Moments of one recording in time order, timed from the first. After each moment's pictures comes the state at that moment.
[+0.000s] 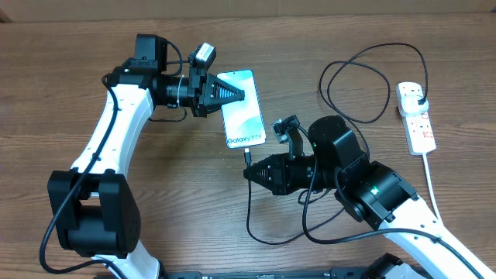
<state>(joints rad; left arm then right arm) -0.08 1.83 1.48 -0.82 1.53 -0.34 0.64 1.14 0.95 -0.46 -0.67 0.68</state>
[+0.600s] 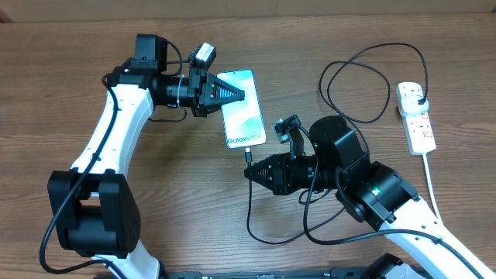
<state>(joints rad) -0.08 1.83 1.48 -0.82 1.53 -0.33 0.64 1.14 0.95 -0.46 -0.67 0.67</state>
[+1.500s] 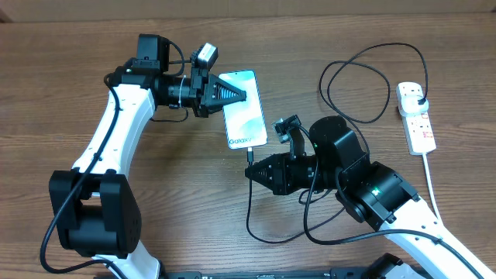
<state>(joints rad) -0.10 1.83 1.48 -0.82 1.53 -0.33 0.64 1.14 0.95 -0.46 -0.65 0.67</state>
